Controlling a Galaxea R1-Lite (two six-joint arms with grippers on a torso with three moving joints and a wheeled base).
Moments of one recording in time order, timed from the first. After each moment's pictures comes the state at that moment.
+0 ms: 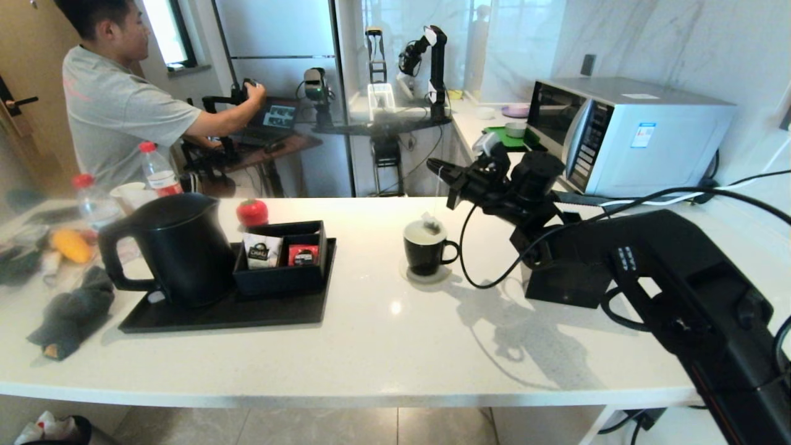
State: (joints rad) left arm 0.00 0.00 0.00 0.01 -0.01 0.09; right arm 0.36 2.55 -1.94 -1.01 0.57 -0.12
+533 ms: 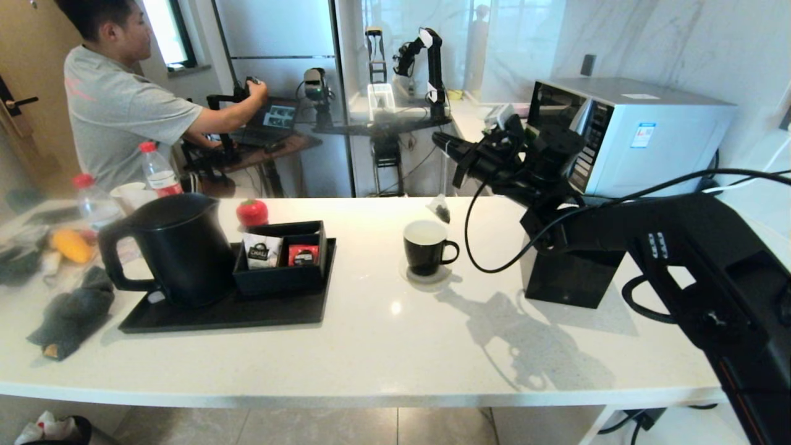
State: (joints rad) left arm 0.00 0.00 0.00 0.01 -0.01 0.09; right arm 0.36 2.46 -1.91 -1.02 0.57 -0.12
